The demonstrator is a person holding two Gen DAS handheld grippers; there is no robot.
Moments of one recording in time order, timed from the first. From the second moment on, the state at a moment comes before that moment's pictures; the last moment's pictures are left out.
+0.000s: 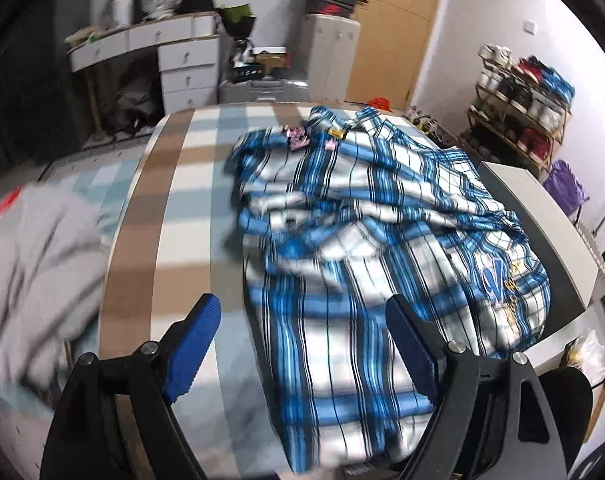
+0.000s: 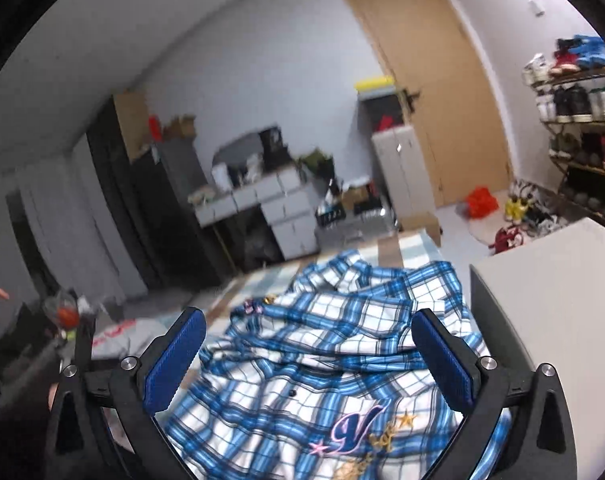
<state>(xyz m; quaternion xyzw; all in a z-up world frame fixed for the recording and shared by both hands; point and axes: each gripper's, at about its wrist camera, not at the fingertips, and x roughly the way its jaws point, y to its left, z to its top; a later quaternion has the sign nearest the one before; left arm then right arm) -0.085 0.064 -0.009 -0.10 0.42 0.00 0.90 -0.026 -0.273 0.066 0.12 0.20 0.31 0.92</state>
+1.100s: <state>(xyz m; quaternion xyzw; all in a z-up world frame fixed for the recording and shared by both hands) 0.313 0.093 -0.050 -0.15 0.56 -0.14 0.80 0.380 -0.066 -0.024 -0.11 0.48 0.36 0.79</state>
